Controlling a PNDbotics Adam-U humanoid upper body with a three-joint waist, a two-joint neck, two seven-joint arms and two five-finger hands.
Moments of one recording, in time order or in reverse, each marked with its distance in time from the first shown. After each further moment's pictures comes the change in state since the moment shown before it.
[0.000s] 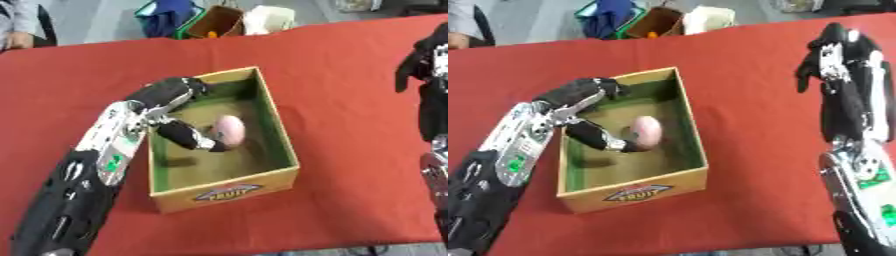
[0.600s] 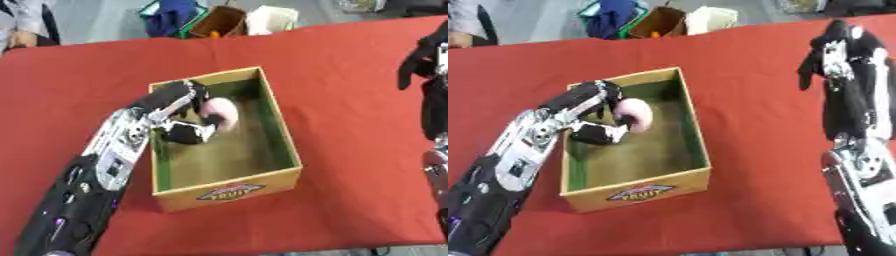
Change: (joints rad) left arm 0.019 -0.002 -0.025 0.032 0.152 -0.026 0.033; right arm -0.007 -0.001 -0.002 0.000 0.000 -0.003 0.000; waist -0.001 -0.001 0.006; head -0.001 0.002
